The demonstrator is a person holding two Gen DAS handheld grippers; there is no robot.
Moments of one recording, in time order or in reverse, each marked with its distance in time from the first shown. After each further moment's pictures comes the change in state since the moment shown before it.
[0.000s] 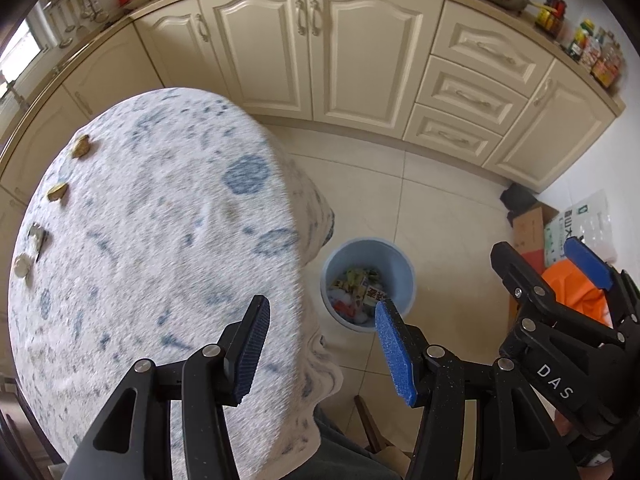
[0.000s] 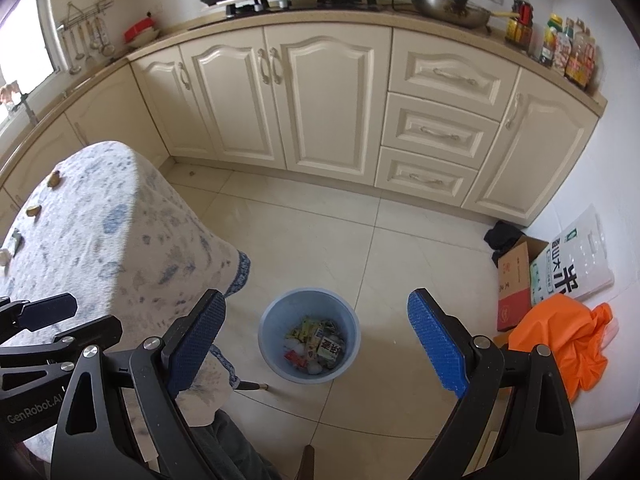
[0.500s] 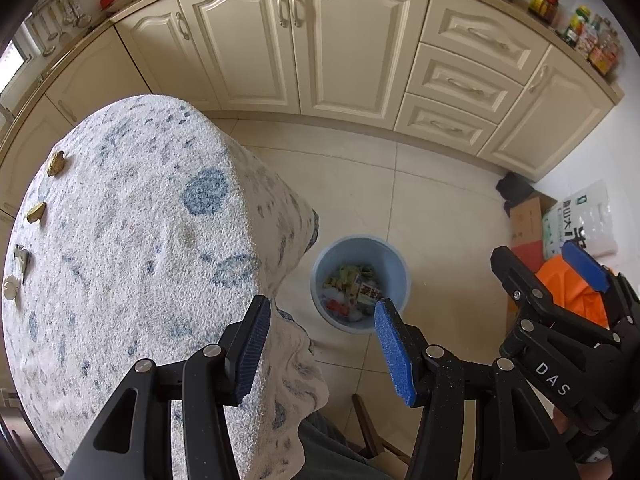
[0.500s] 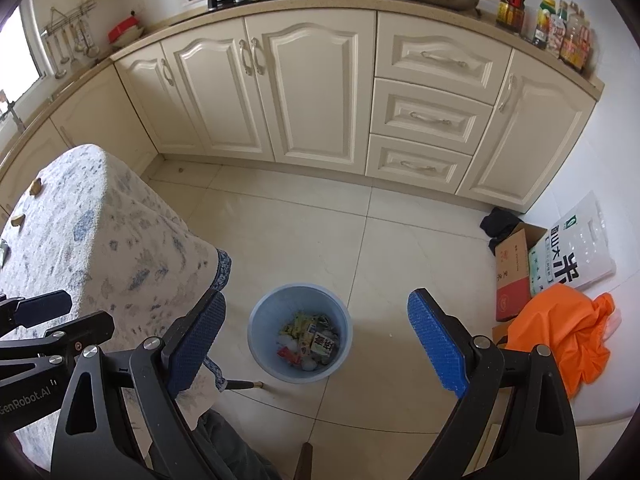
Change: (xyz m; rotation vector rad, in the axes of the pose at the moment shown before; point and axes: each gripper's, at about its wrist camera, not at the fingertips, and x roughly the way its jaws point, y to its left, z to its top) left arm 0.031 -0.028 0.026 0.047 0.039 -0.008; right arm 0.027 -0.030 0.003 0.050 0.046 -0.023
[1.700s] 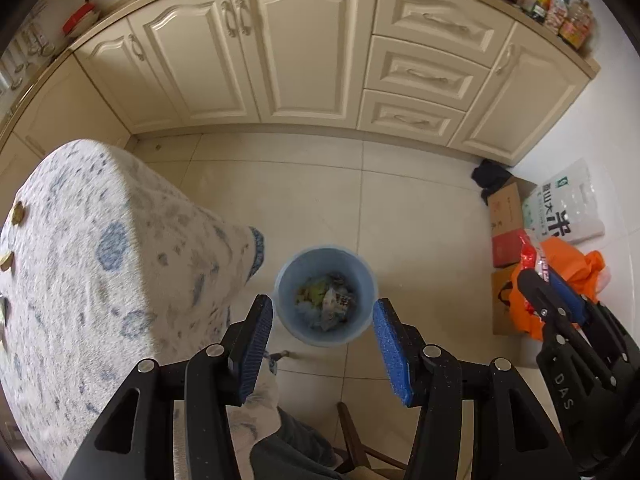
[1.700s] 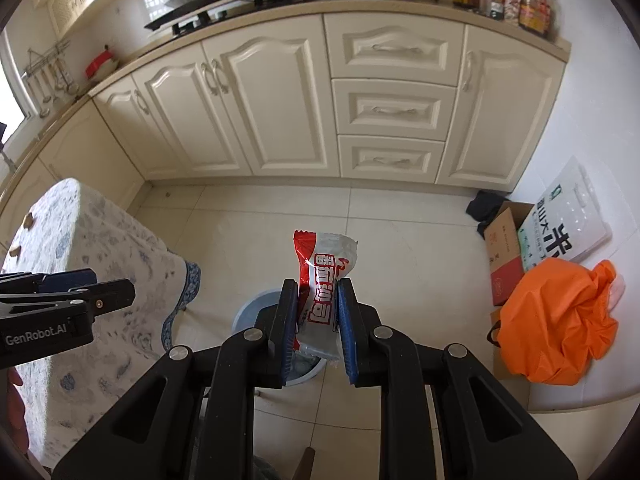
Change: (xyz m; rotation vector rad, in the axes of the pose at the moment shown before) left arm 0.032 -0.059 0.034 0.094 0.004 -0.039; right arm -0.004 -0.072 -0.017 0.110 -0.024 0.017
